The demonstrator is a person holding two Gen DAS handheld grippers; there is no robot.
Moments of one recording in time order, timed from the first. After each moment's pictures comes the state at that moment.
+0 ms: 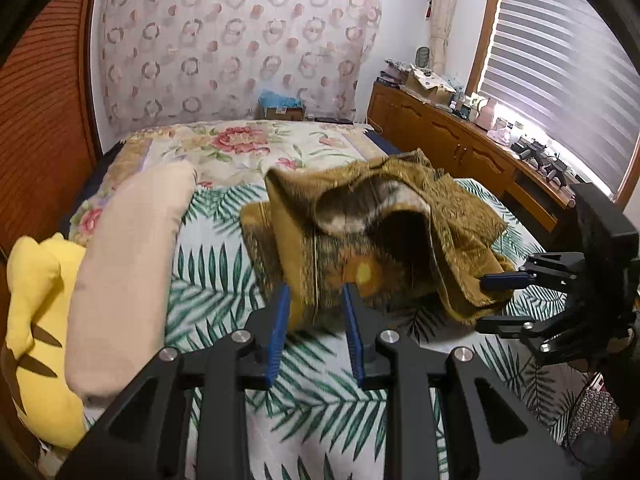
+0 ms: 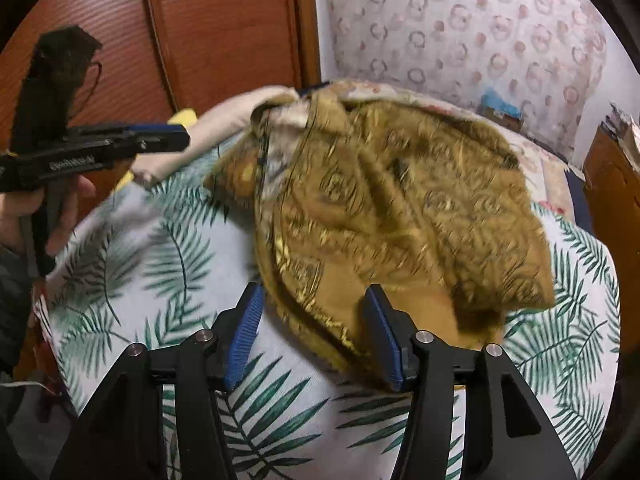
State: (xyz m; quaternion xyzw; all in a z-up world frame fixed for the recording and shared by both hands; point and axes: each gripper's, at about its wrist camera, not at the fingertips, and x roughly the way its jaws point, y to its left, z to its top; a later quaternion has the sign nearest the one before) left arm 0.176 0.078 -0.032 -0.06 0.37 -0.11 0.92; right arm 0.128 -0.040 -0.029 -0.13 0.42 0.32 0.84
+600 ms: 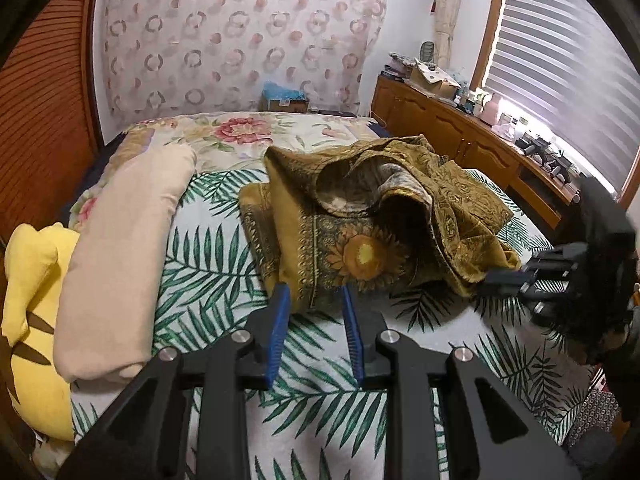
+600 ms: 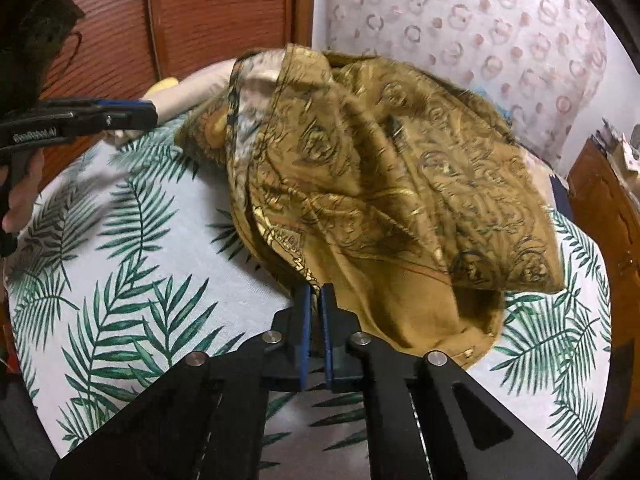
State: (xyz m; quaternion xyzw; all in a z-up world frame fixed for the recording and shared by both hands) left arm 0.178 0.071 -0.042 -0.05 0.37 -0.11 0.92; right arm 0.124 -0.046 -0.058 -0.17 0.42 0.29 0.85
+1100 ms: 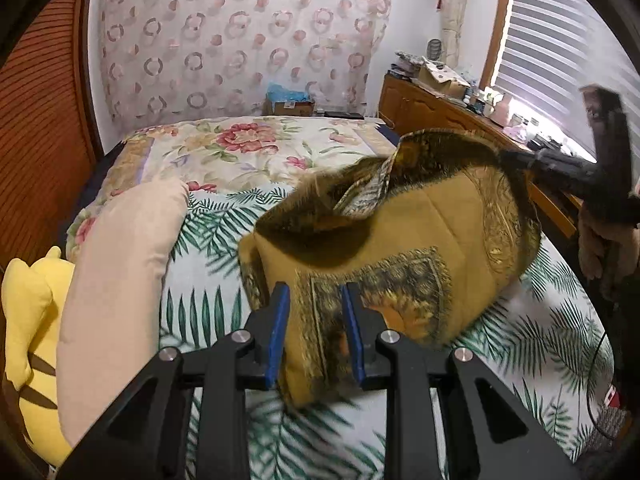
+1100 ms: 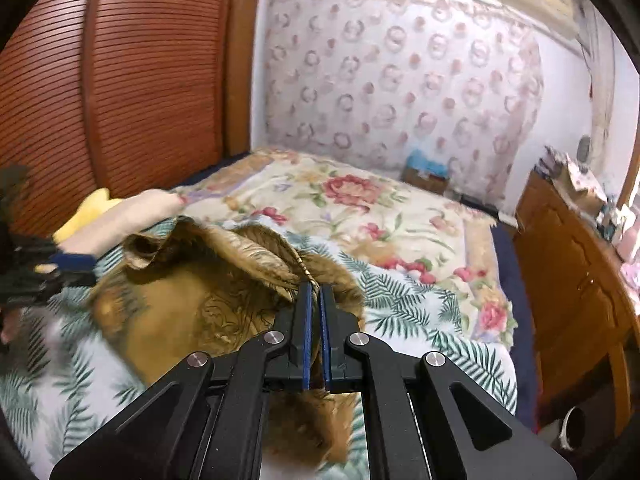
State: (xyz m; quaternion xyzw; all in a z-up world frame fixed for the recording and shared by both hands) left arm 0.251 0.073 -0.035 -0.05 0.38 -0.09 0.92; right arm 0.241 -0.104 0.035 -0.12 0.31 0.21 0.92
